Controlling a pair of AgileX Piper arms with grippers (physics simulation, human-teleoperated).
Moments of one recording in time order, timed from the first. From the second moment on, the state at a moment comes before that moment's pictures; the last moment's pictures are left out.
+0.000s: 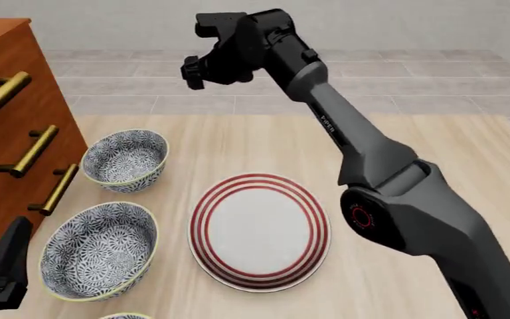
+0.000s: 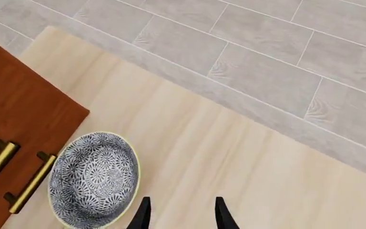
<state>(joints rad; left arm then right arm) 0.00 0.00 0.00 0.00 0.00 0.64 2.53 -2.81 1.02 0.16</state>
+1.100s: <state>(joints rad) 0.00 0.00 0.00 0.00 0.00 0.77 2.66 -2.83 0.92 0.19</state>
